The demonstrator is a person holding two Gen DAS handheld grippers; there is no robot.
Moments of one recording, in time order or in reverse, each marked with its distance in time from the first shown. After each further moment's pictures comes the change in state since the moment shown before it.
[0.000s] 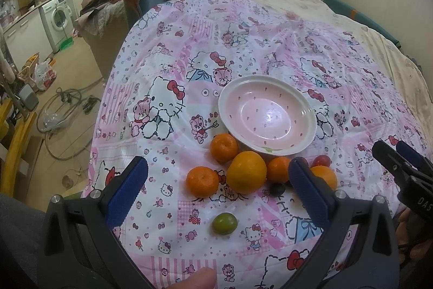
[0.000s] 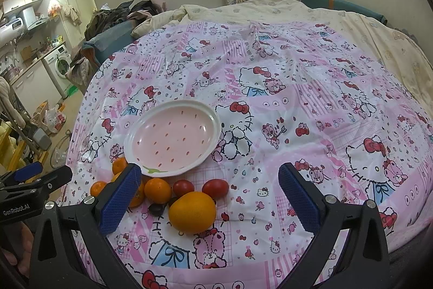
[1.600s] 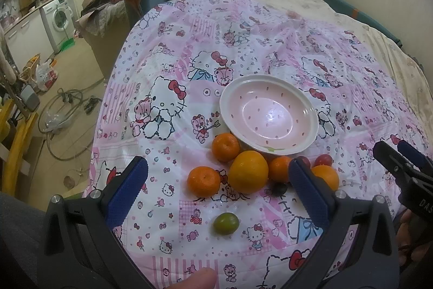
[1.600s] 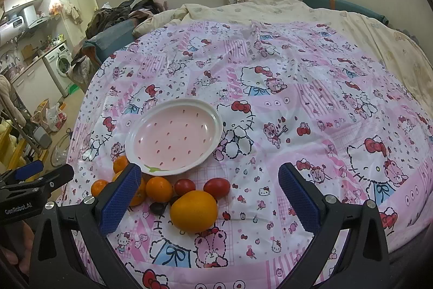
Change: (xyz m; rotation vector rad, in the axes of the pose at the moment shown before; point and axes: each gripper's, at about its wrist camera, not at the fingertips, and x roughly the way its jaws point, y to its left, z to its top) left arm 0.004 0.013 -0.003 0.004 0.000 0.005; right arm 0.000 0.007 -0.006 -0.010 0.000 0.002
